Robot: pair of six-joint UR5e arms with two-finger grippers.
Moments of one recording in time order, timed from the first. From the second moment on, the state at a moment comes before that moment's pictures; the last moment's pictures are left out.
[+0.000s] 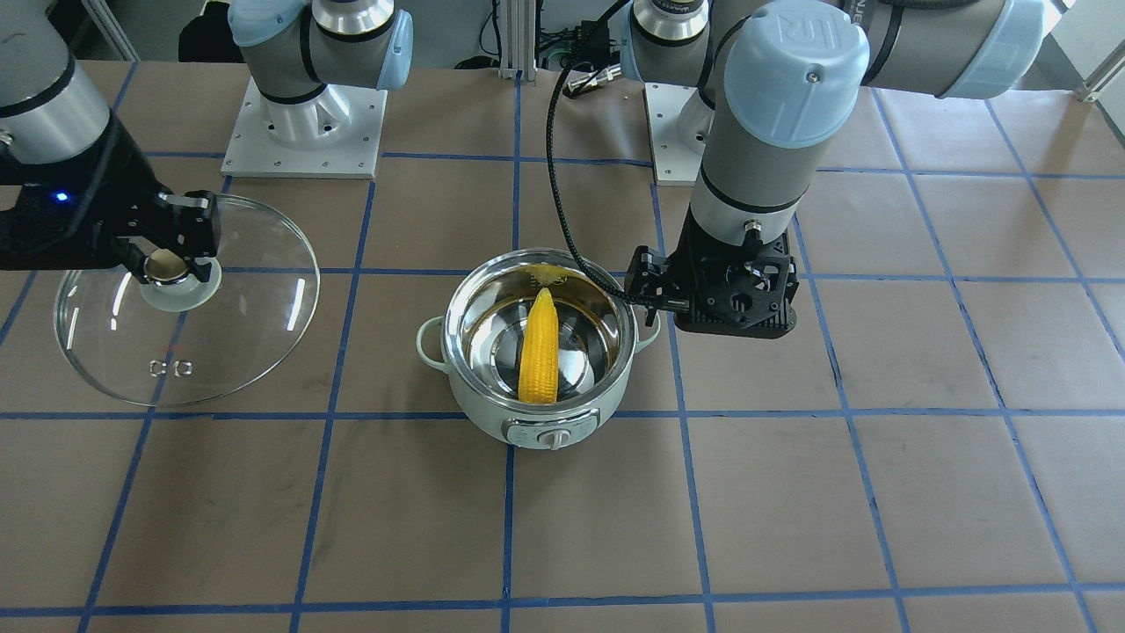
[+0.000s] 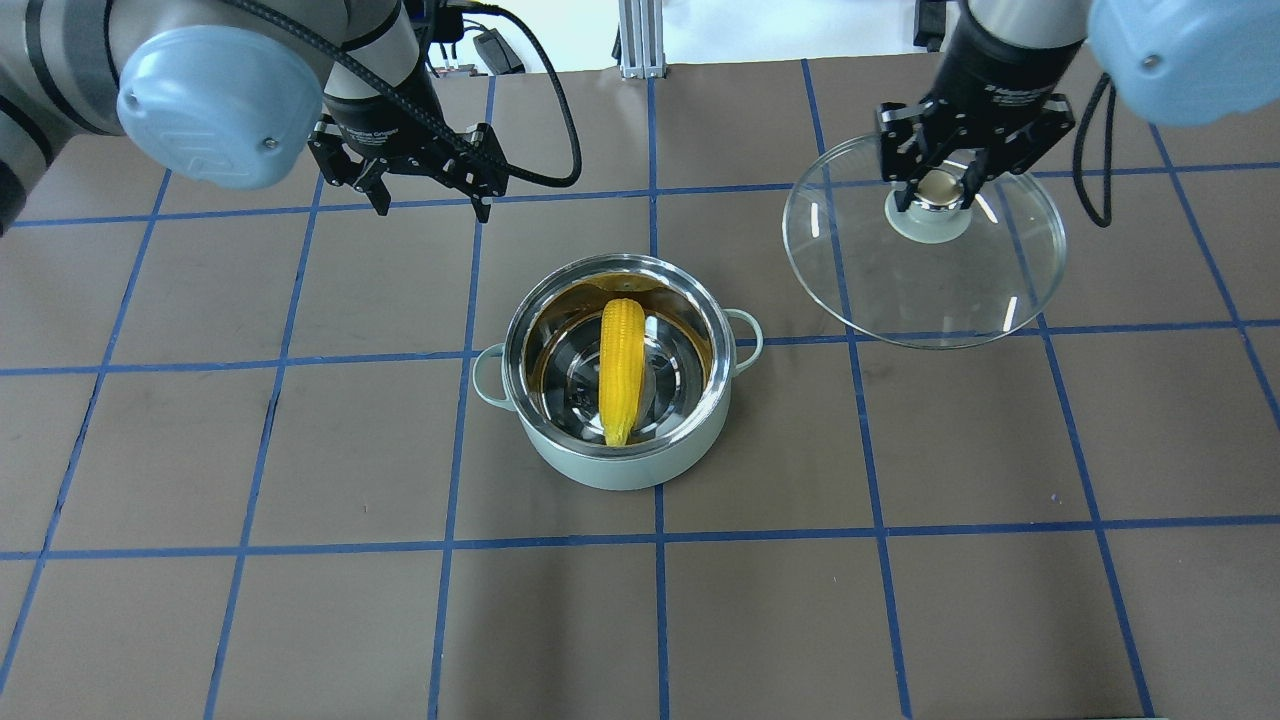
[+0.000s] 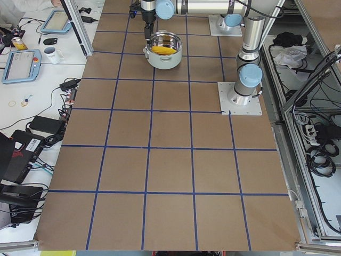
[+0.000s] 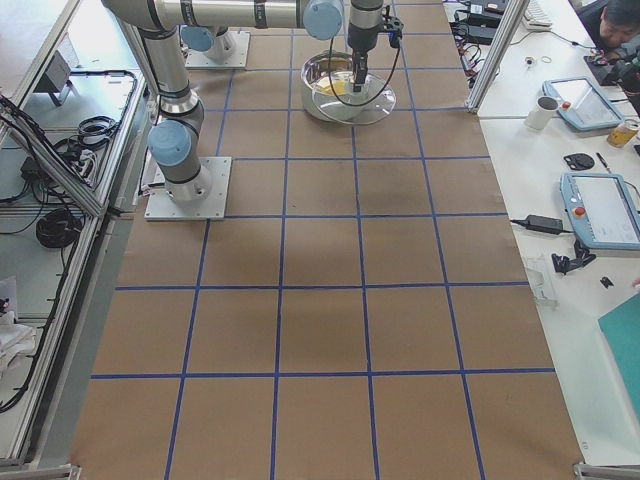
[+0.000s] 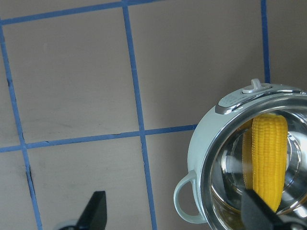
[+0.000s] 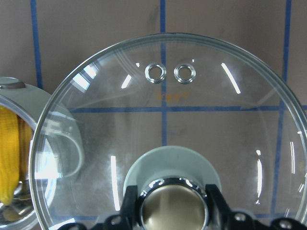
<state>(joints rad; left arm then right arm) -1.69 -1.76 -1.48 -1.45 1.62 -0.01 1.56 -1.48 1.50 -1.58 -1.57 -0.01</state>
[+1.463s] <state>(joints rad) -1.39 -1.77 -1.45 -1.42 1.61 0.30 2.03 -1.26 1.51 -1.87 -1.53 0.65</state>
